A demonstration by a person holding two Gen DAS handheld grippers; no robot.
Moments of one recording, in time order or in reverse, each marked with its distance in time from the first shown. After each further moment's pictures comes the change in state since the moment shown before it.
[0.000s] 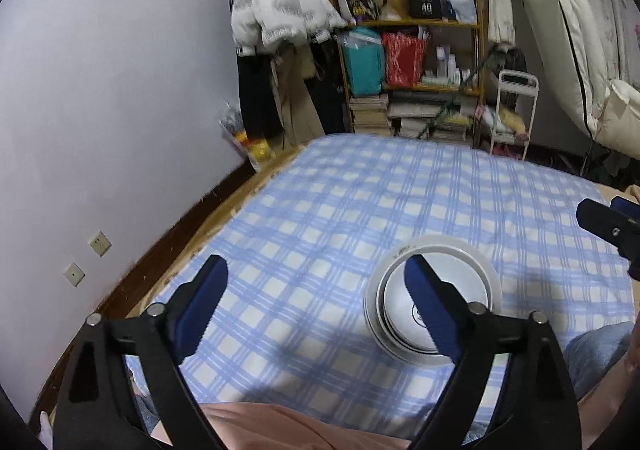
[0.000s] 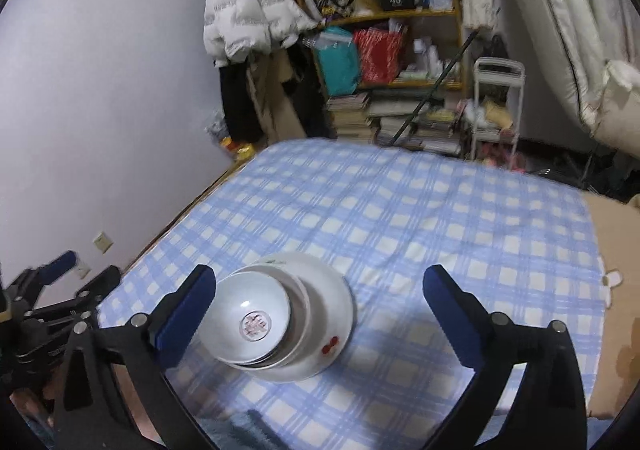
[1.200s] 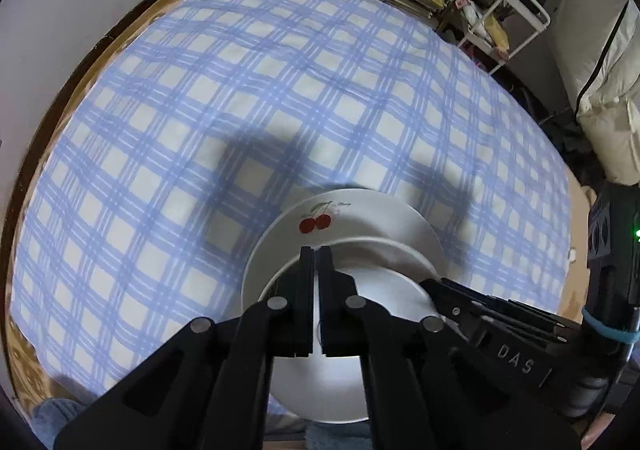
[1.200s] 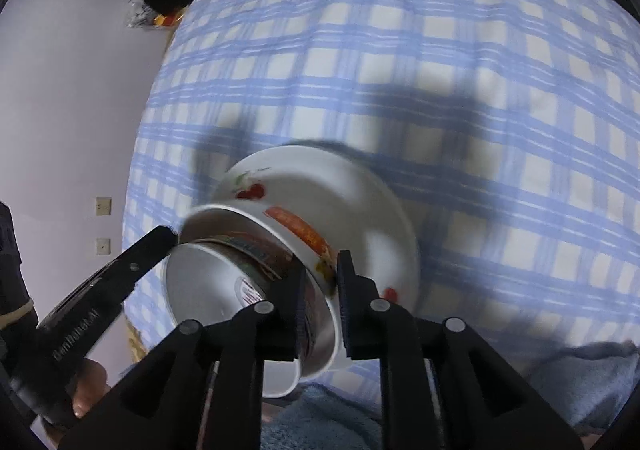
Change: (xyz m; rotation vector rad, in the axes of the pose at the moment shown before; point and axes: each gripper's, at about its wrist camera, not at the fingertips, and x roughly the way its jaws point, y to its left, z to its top) left arm 0.201 -0.048 0.037 -0.137 0.696 -0.343; right arm 0.203 -0.011 -0.010 0.353 0.777 0.077
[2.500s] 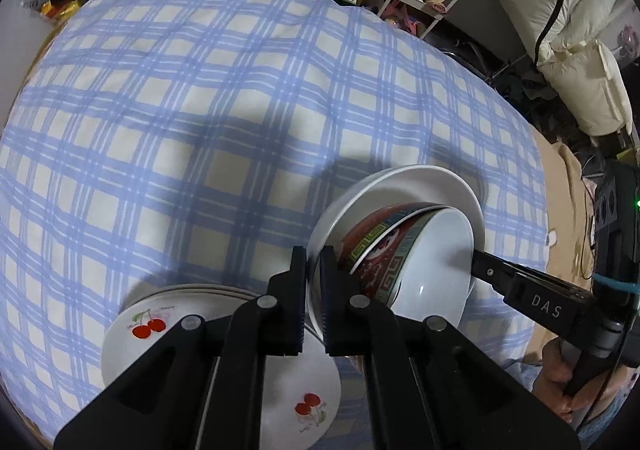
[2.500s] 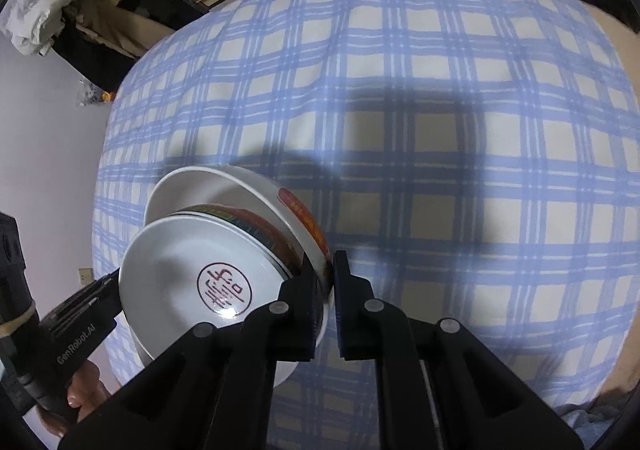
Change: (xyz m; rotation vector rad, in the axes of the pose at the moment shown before) left arm 0.071 -0.124 0.058 0.198 0.078 -0.124; right arm -0.050 -0.142 0.061 0.167 -0.131 -0.081
